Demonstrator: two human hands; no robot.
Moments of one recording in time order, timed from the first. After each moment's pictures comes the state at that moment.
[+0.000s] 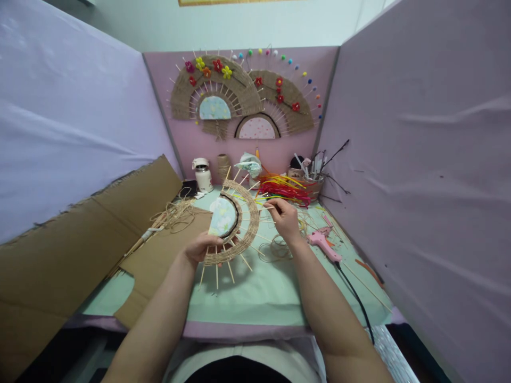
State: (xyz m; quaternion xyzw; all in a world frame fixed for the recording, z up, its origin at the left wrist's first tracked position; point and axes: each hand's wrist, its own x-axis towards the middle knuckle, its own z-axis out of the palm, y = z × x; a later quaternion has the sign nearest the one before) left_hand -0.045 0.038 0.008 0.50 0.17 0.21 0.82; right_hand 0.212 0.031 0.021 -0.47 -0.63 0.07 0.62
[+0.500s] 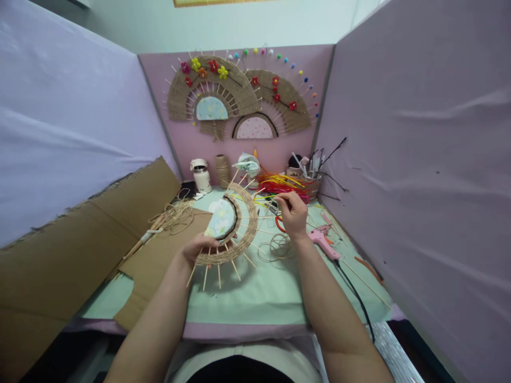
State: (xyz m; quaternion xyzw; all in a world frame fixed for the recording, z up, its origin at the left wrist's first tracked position) left_hand -0.053 0.039 0.007 0.50 0.22 0.21 0.81; right_hand 0.228 0.027 0.029 -0.44 -0.59 -0.01 0.68
